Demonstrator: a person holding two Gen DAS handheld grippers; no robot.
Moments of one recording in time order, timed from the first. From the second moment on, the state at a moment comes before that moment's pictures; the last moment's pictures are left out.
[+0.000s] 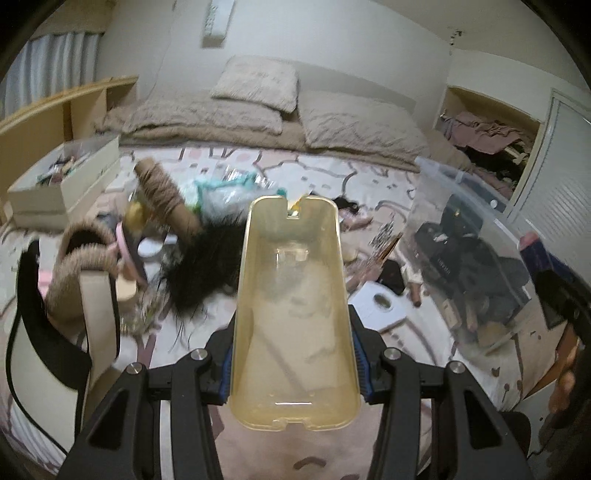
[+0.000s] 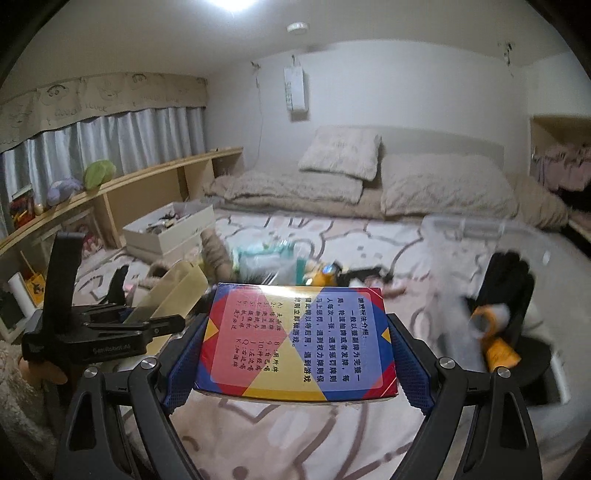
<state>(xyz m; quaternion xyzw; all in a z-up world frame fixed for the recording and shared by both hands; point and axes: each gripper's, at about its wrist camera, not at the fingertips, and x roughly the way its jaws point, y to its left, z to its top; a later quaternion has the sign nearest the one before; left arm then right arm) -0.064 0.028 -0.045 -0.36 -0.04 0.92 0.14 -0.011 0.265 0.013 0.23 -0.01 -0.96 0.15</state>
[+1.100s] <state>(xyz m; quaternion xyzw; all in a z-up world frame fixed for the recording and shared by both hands) -0.101 0.166 0.043 -0.27 -0.02 0.93 0.27 -0.045 0.452 0.061 0.25 -0.14 -0.96 0.04</state>
